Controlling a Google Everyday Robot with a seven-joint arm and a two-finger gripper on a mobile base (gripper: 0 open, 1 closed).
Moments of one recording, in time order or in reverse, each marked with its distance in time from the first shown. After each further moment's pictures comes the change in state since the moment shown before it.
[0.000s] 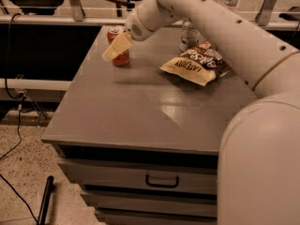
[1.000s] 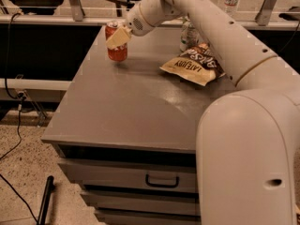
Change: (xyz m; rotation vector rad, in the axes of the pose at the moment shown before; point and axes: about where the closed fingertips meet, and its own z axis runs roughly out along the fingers) arm -0.012 -0.015 0.012 -0.102 -0.061 0.035
